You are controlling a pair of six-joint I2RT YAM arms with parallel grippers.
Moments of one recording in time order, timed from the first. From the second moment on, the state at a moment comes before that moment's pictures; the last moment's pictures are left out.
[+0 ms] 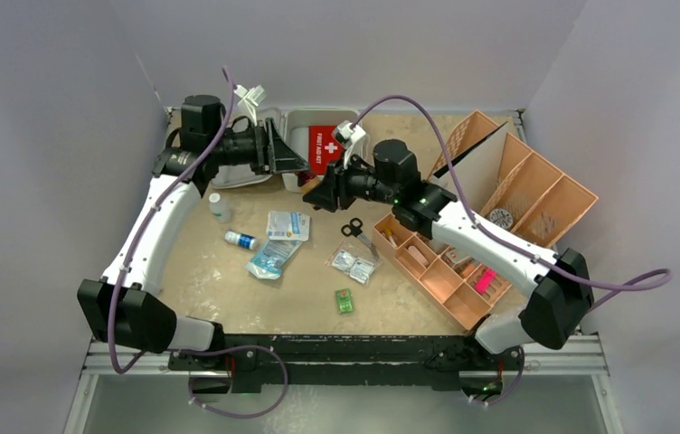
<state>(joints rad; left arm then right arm) -0.18 1.39 1.44 -0.57 0.96 -0.46 0.77 1.45 1.25 -0.07 -0.43 0.28</state>
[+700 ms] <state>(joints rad) -0.22 1.36 1.23 -0.18 0.75 -0.69 0.77 1.51 1.17 0.19 -0.21 0.61</state>
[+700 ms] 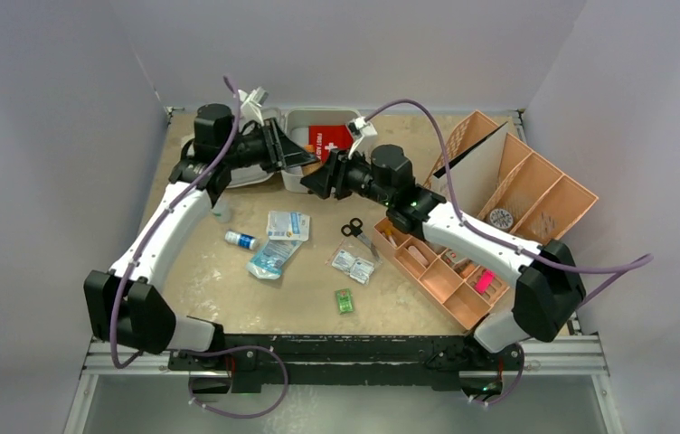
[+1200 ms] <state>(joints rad) -0.23 1.92 1.66 -0.29 0.39 -0.40 0.77 1.21 1.24 -0.27 -0.17 0.38</state>
